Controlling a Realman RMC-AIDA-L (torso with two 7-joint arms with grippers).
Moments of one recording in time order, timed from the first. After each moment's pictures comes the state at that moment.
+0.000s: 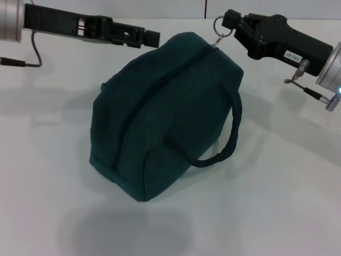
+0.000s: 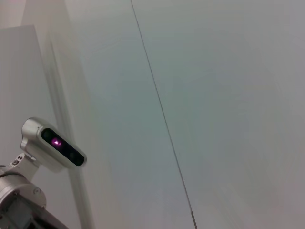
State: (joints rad) left arm -0.69 -1.88 0.89 0.88 1.88 1.68 -2.33; right arm 0.62 2.02 -1.51 -0.50 -0.77 -1.19 1.13
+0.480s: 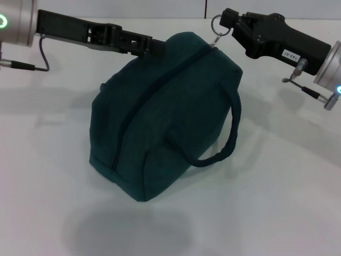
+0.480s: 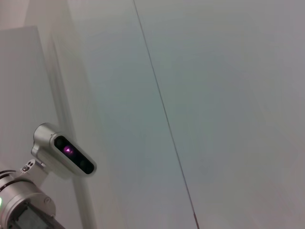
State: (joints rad) left arm -0.72 -1.91 0.88 0.87 1.96 1.65 -2.36; right arm 0.62 2.02 -1.51 -0.50 -0.77 -1.19 1.13
